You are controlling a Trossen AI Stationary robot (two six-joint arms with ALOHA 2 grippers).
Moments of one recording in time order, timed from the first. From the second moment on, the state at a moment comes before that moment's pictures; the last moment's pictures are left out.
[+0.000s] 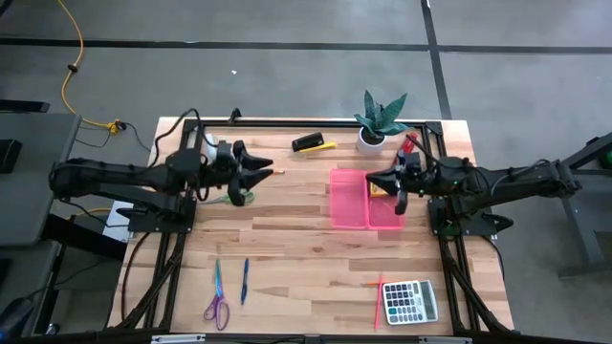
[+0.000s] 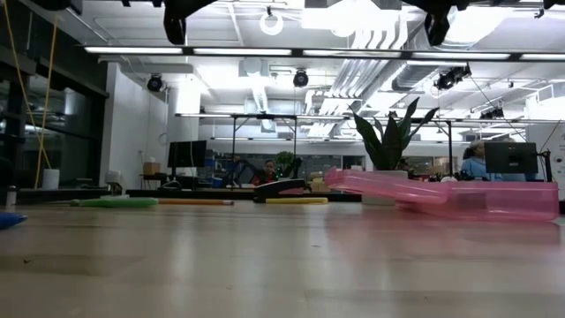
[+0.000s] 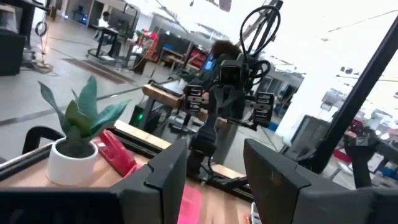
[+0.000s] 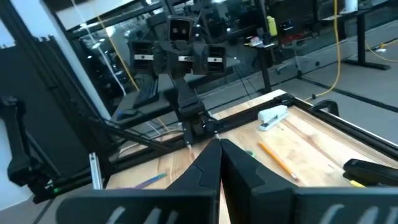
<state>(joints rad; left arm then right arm) 0.17 0.88 0.57 0.43 -0.10 -0.38 0.07 0.72 0.59 0.12 0.20 0.32</state>
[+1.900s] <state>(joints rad) -0.80 1.71 0.87 -0.45 0.00 -0.21 0.06 0.72 0.59 0.06 0.20 0.36</state>
